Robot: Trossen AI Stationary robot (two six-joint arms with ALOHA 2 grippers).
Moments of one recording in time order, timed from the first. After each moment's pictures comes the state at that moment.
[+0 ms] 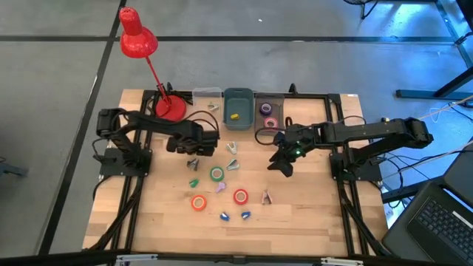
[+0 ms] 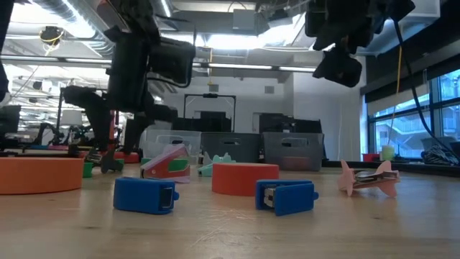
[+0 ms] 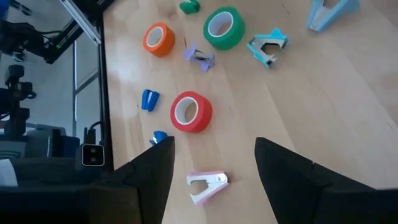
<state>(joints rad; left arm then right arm) 0.16 1.66 0.97 -0.96 -0.12 -1.40 0.02 1.22 0.85 -0.40 -0.27 0.59</state>
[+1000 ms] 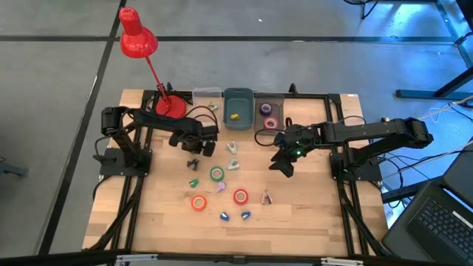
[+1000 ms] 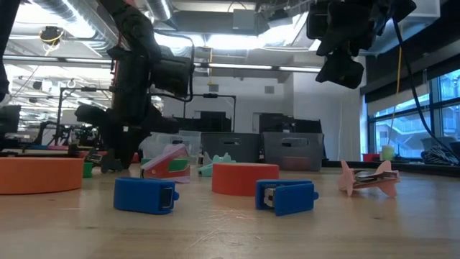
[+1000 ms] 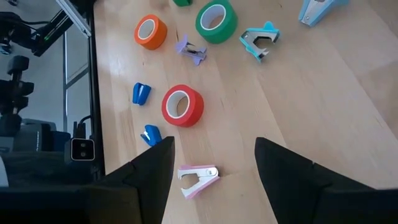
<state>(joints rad) 0.25 1.69 0.91 -0.81 -0.09 -1.10 0.02 1.22 0.85 -0.43 -0.25 0.57</state>
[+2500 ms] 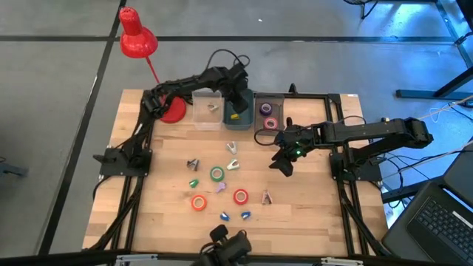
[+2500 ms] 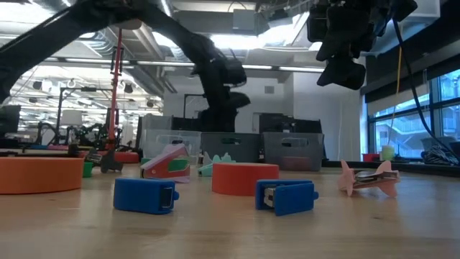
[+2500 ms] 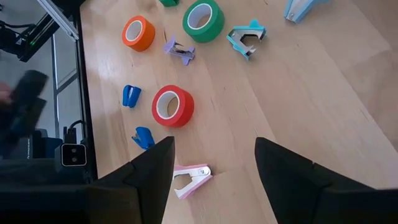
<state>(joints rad) 0.62 2.22 1.91 -0.84 0.09 -0.02 0.02 1.22 0.85 -0.46 -0.22 0.59</state>
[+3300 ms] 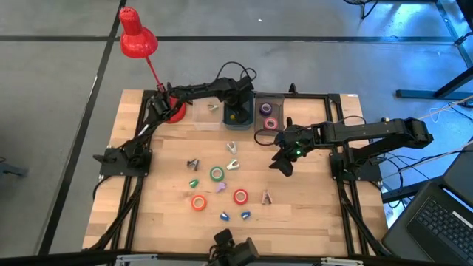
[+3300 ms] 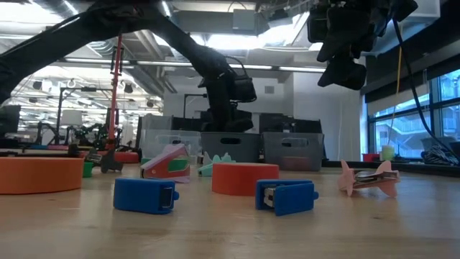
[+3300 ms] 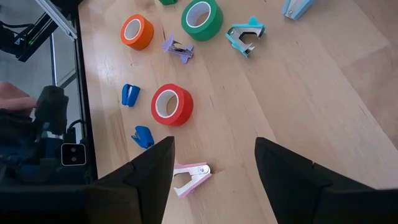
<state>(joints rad) 0.56 2.32 1.92 -0.84 -0.03 0.03 0.02 1.22 0.85 -0.46 -0.22 0.60</state>
